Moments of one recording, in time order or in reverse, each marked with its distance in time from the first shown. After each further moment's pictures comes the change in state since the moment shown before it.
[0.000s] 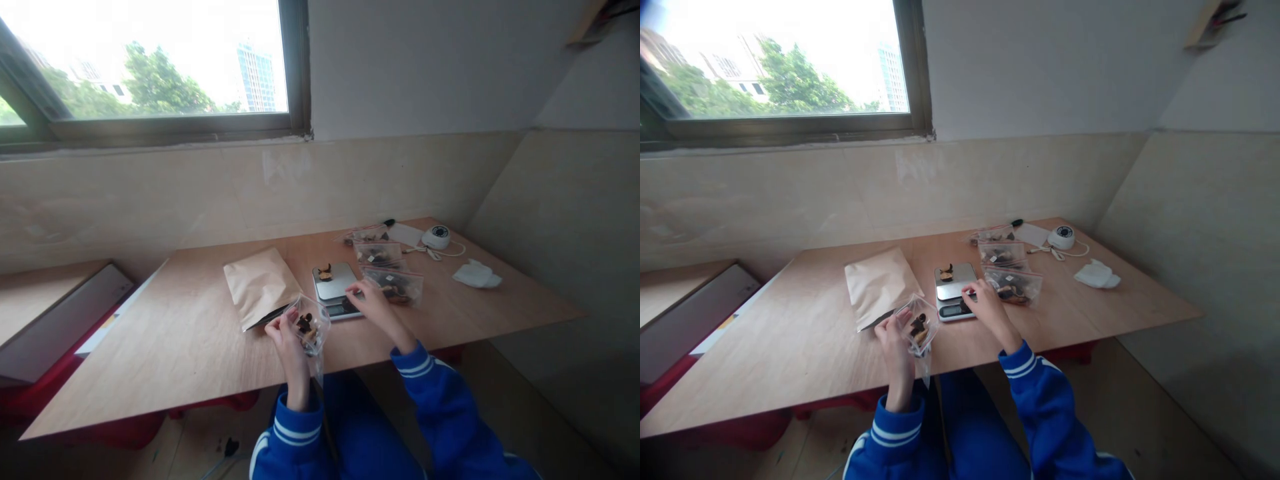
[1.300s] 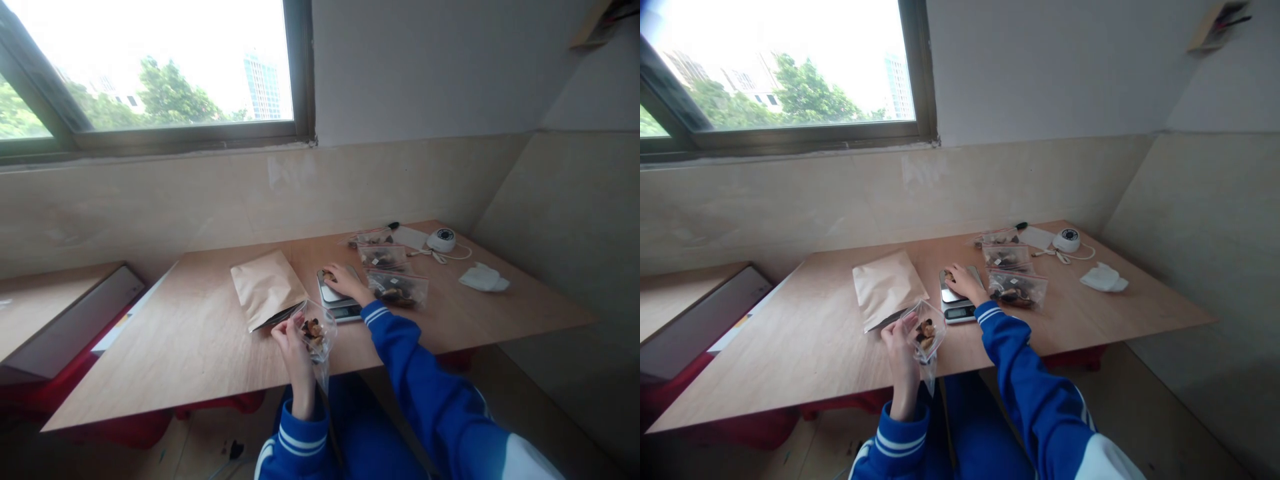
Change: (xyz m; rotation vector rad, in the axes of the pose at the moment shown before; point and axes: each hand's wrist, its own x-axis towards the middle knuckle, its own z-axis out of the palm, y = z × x) left_hand -0.005 0.001 -0.007 0.030 -0.022 0.034; right_hand 0.088 0.016 0.060 -0.200 -0.186 -0.158
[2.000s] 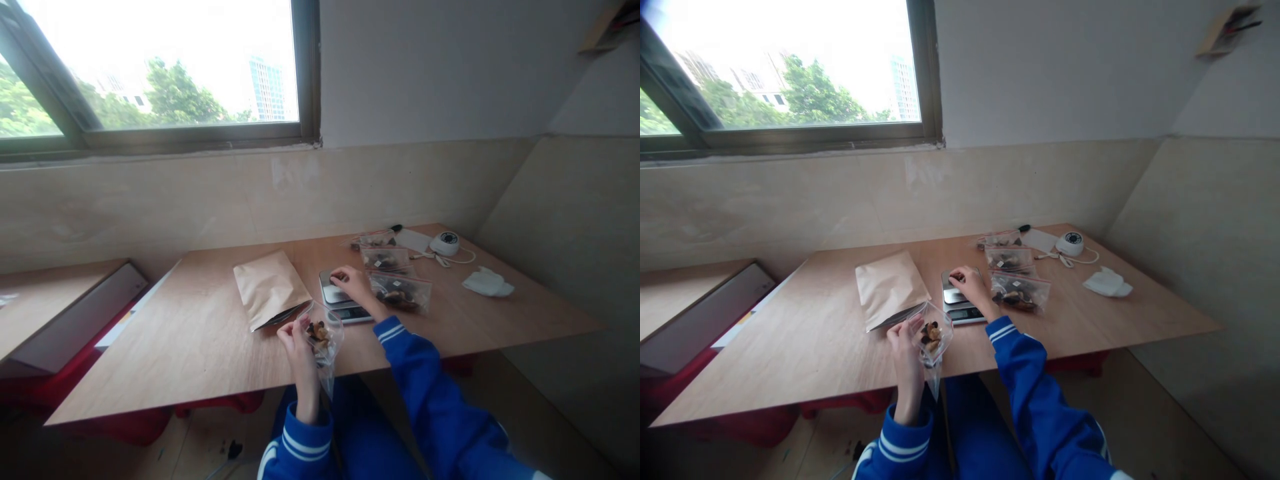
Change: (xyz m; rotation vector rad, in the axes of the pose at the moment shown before) left_hand -0.005 -0.006 -0.001 -0.020 -0.046 -0.045; right_hand -0.026 -0.019 -0.024 0.254 0.201 0.045
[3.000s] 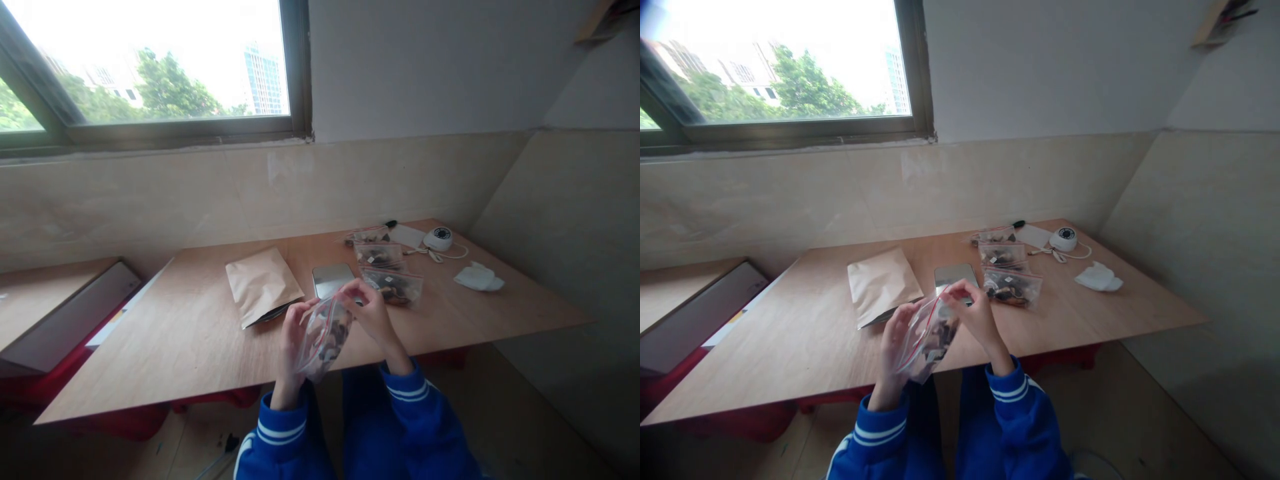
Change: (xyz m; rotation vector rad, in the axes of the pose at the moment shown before) left_hand -0.017 0.044 0.009 -0.201 -0.524 -0.172; right_hand -0.073 -0.074 -0.050 0.651 0.205 0.139
